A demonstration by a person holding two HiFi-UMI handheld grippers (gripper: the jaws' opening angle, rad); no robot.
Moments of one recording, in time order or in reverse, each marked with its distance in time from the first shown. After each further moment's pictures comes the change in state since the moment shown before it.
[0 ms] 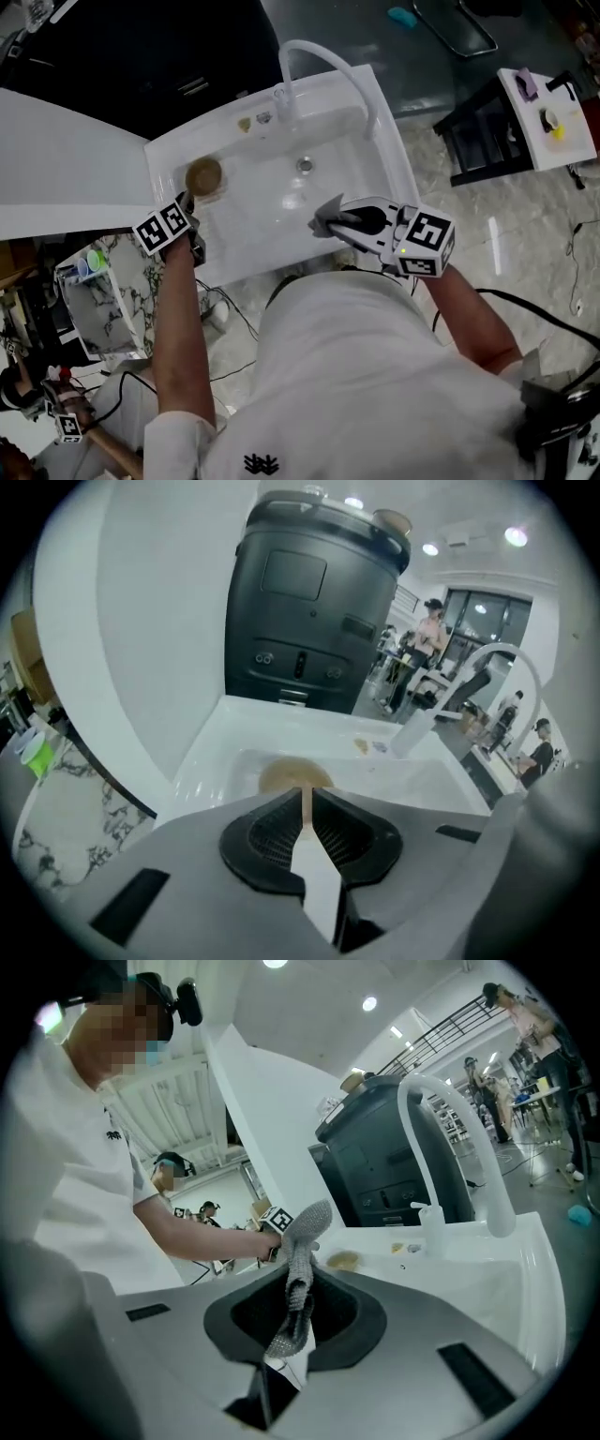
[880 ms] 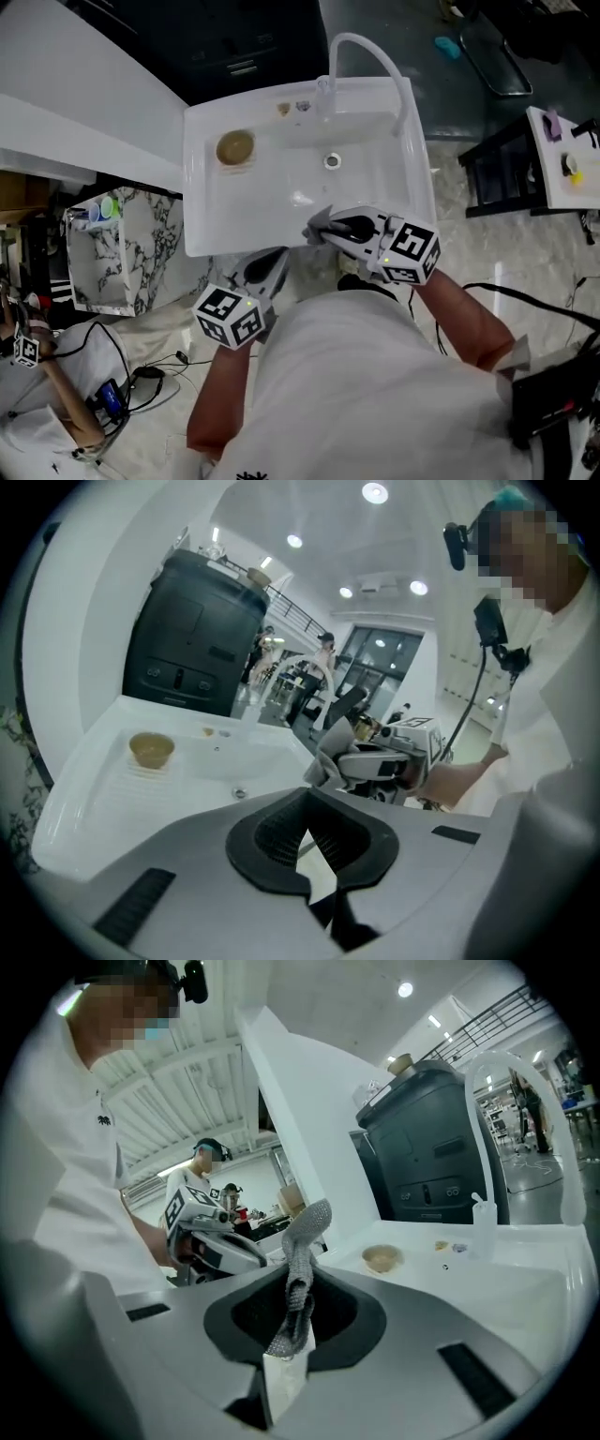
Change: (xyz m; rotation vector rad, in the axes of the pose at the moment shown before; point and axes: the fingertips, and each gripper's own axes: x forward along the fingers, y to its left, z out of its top) left arm -0.195 -0.229 -0.135 0.167 -0.159 -0.553; right arm 0.033 0.063 -0.029 -0.125 0.071 0.152
